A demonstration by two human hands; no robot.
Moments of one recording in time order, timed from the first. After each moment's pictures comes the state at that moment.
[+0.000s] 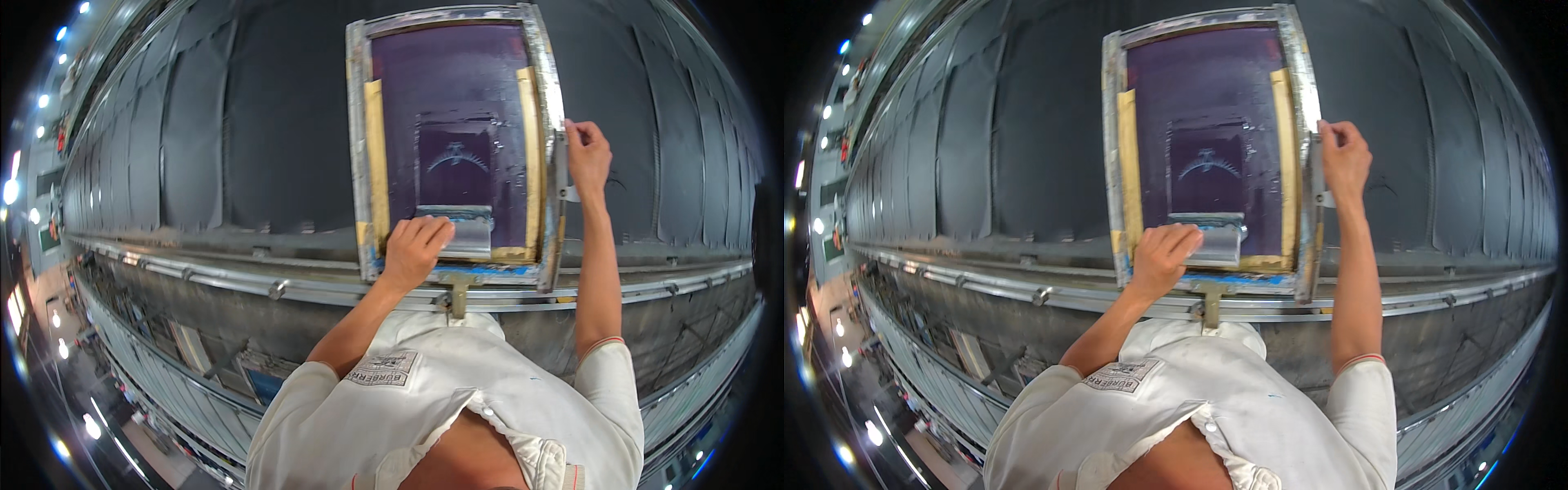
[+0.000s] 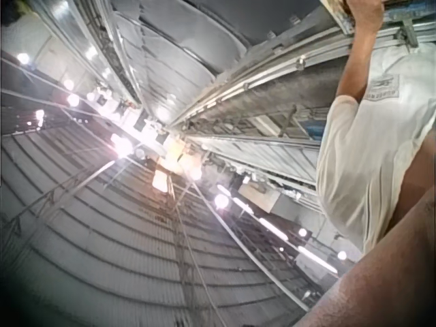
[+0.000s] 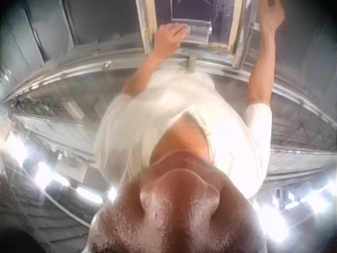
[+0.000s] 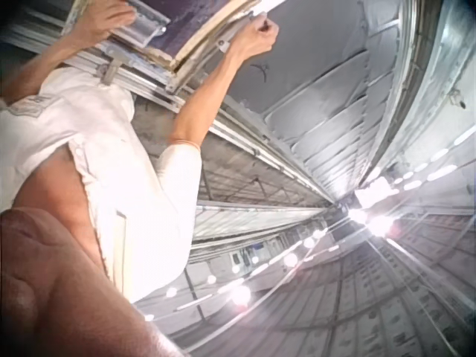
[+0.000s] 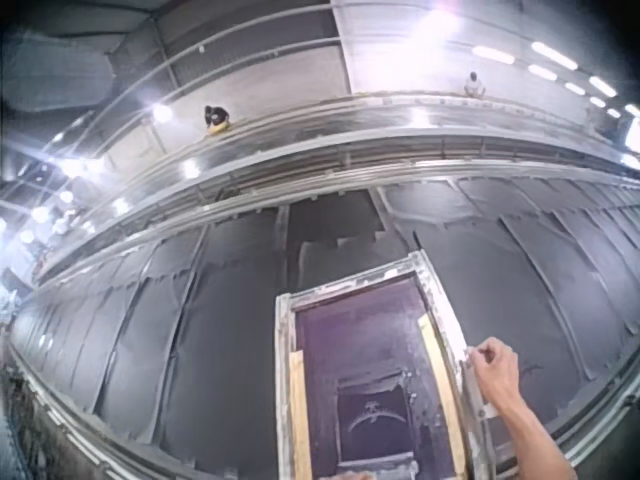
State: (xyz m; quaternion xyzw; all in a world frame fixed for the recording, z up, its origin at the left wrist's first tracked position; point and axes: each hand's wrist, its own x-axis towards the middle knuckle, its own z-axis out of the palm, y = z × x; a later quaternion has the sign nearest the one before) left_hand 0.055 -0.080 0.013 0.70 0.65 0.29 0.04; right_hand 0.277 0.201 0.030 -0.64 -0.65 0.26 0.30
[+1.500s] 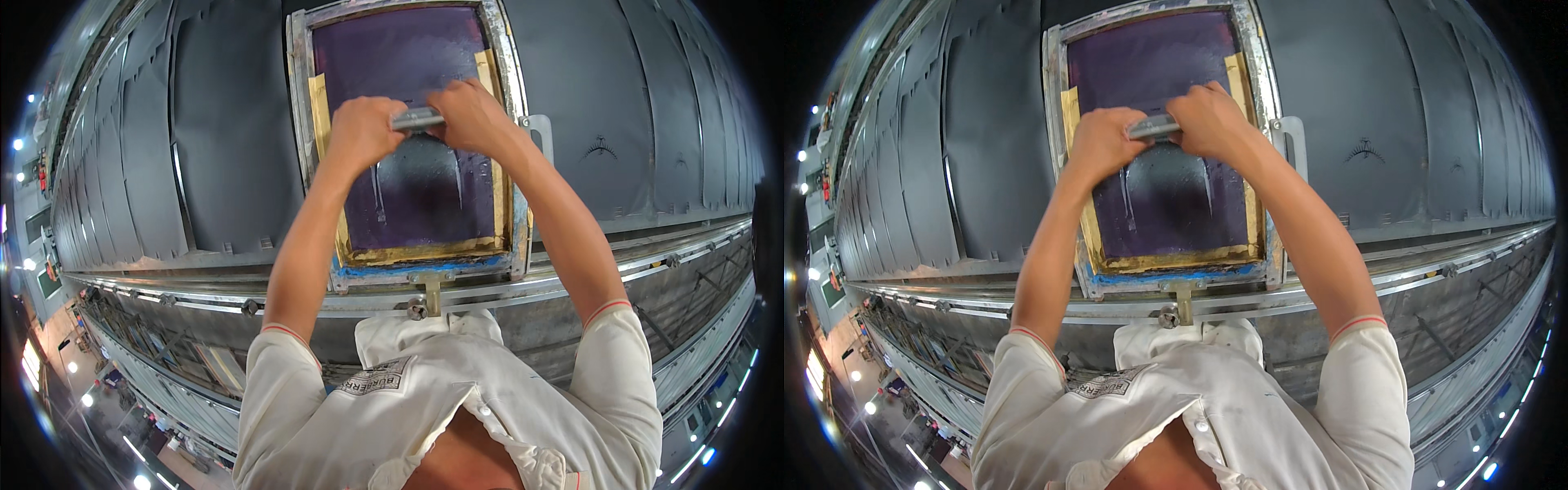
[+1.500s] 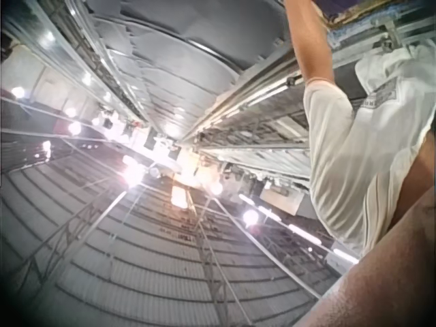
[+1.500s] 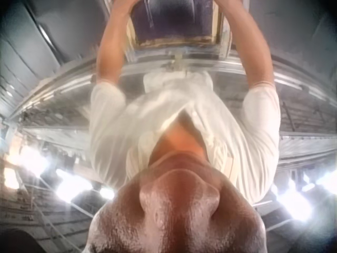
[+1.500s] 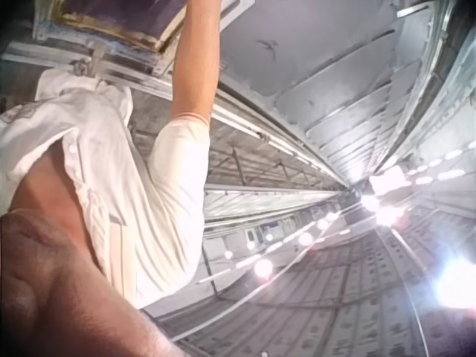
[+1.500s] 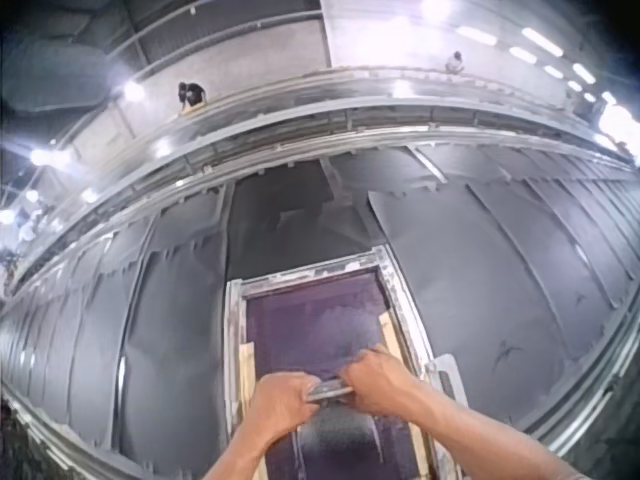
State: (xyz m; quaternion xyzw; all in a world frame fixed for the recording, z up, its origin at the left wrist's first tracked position) left_hand -0.058 0.118 -0.026 0.69 0.68 0.18 0.18; right_hand 0.131 0.222 -0.026 -0.25 -0.95 0.19 0.04
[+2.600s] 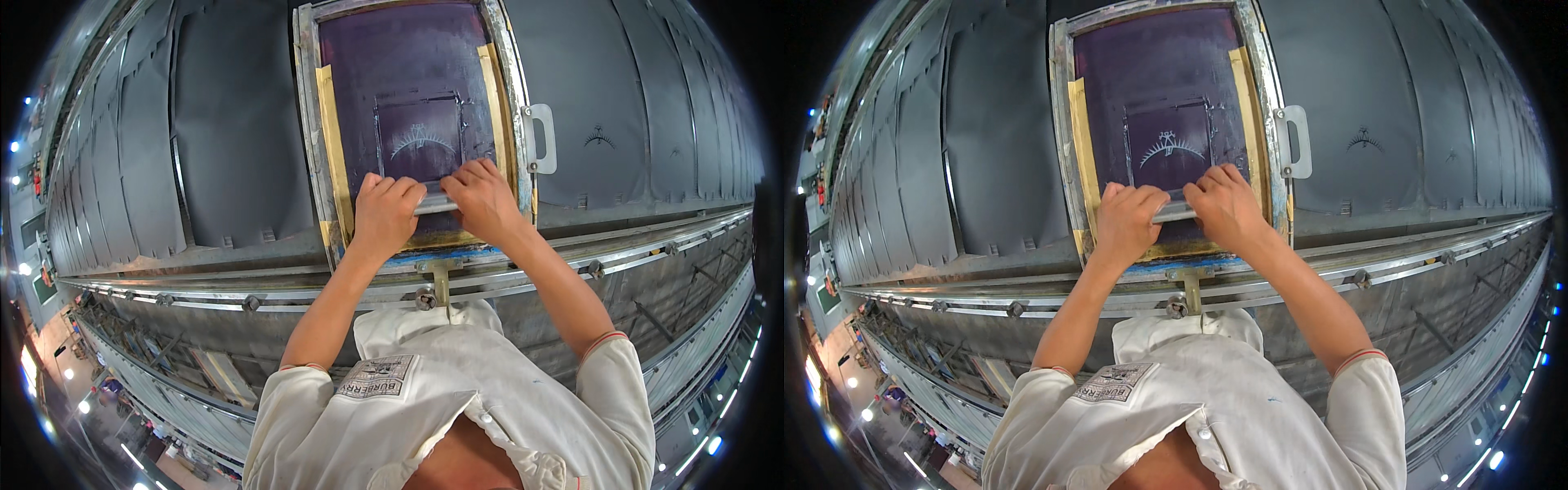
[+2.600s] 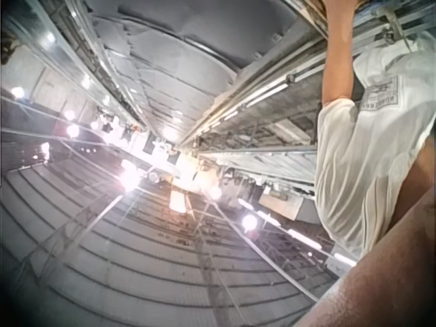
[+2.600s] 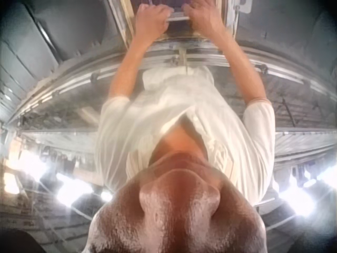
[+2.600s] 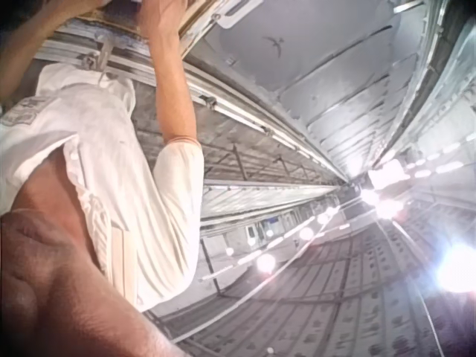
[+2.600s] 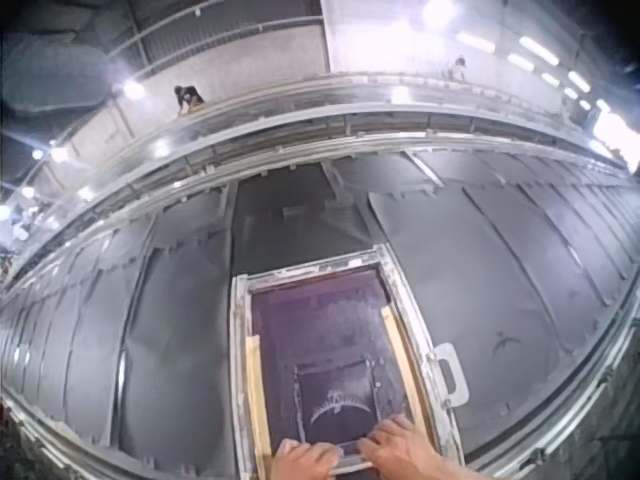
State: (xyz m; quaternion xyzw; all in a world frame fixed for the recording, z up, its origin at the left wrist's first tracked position) left_hand 0.002 -0.016 -0.059 0.73 0.64 0.21 0.09; right_hand 0.195 0.086 -0.047 -0.25 -0.94 0.19 0.12
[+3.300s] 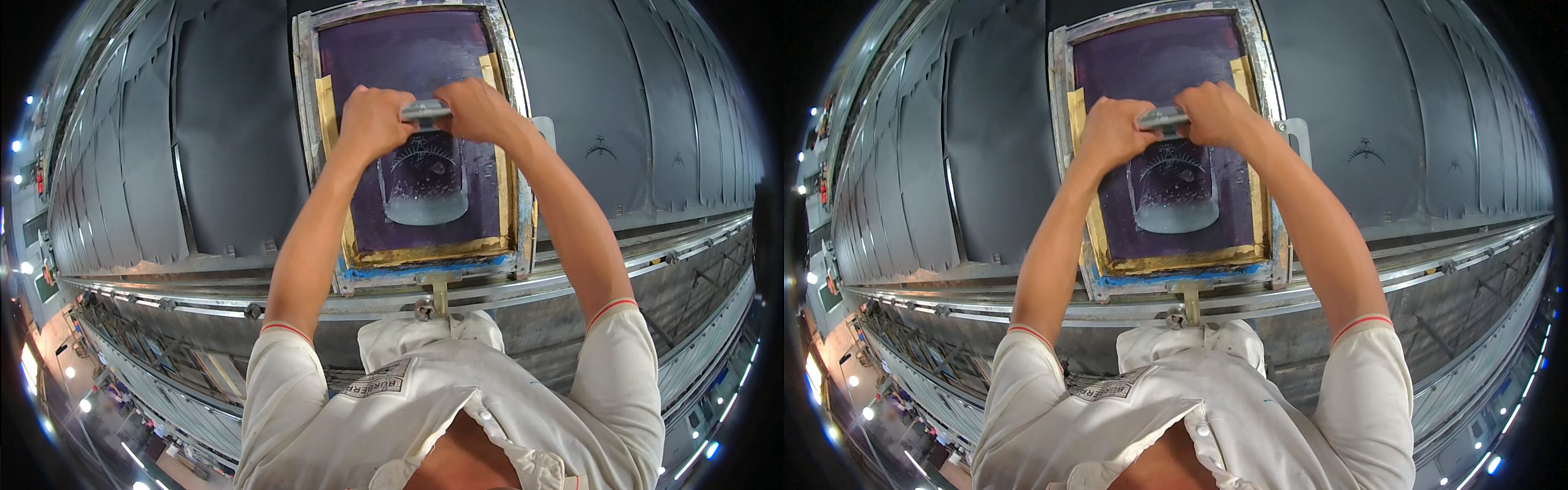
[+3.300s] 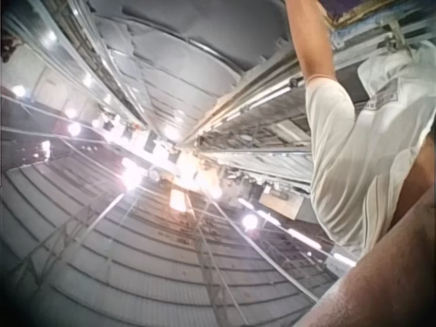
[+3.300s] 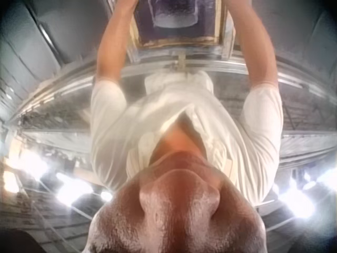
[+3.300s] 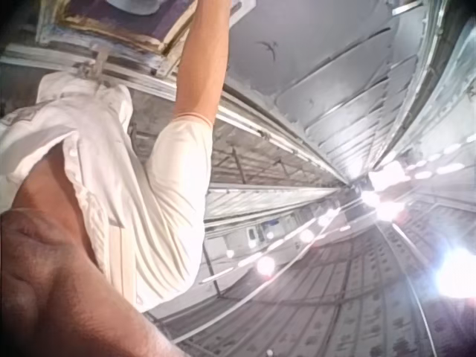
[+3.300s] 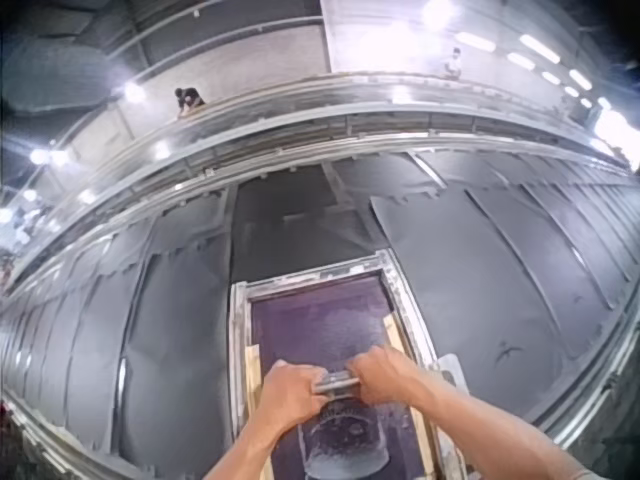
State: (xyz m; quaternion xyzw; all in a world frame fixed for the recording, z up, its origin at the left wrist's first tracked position) left_hand -0.061 0.134 -0.043 0.71 0.66 0.18 0.16; right_hand 0.128 0.234 -0.031 -0.29 -0.93 0.22 0.00
